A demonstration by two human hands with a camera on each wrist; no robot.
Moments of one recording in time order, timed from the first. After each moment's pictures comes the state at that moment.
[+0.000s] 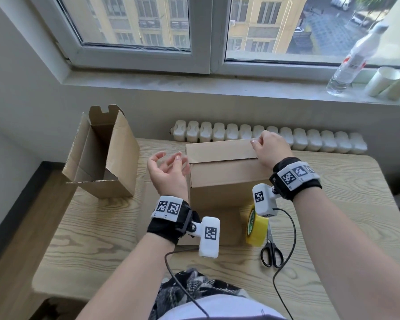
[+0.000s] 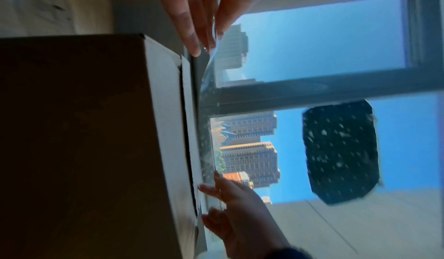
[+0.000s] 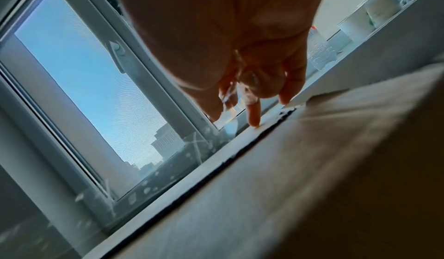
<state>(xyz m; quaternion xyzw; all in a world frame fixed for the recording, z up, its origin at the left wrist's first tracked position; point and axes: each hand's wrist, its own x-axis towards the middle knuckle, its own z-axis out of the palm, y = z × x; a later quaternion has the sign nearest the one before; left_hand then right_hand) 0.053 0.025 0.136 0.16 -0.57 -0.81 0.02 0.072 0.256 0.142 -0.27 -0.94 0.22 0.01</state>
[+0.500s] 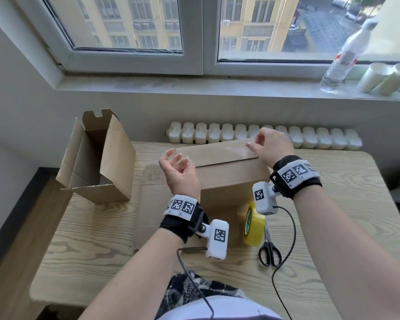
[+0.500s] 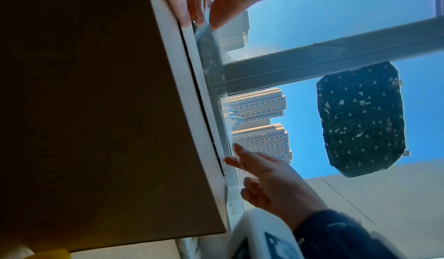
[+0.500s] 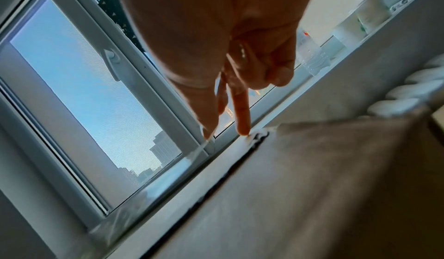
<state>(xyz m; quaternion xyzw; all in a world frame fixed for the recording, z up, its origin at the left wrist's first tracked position) 0.056 0.059 0.111 0.10 -0.64 -0.76 0.02 0.080 0.273 0.142 -0.26 -0.94 0.21 0.06</state>
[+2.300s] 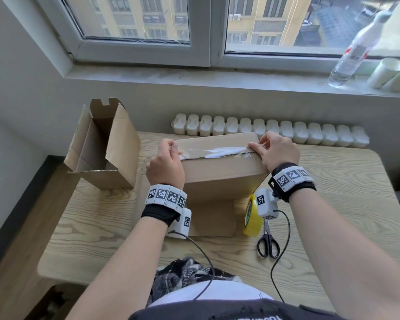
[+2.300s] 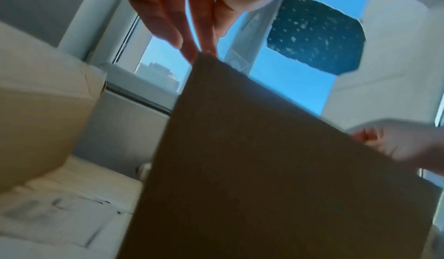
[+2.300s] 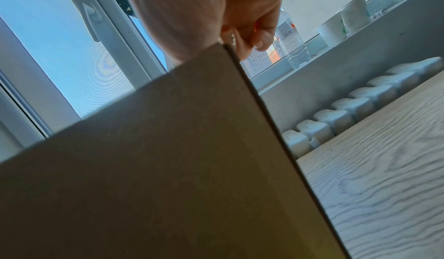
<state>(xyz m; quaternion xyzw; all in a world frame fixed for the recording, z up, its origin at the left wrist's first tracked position) 0.041 0.009 0.112 -0.06 -0.92 -0.34 0.20 0.104 0.273 0.104 -0.28 -0.94 0.17 0.11</state>
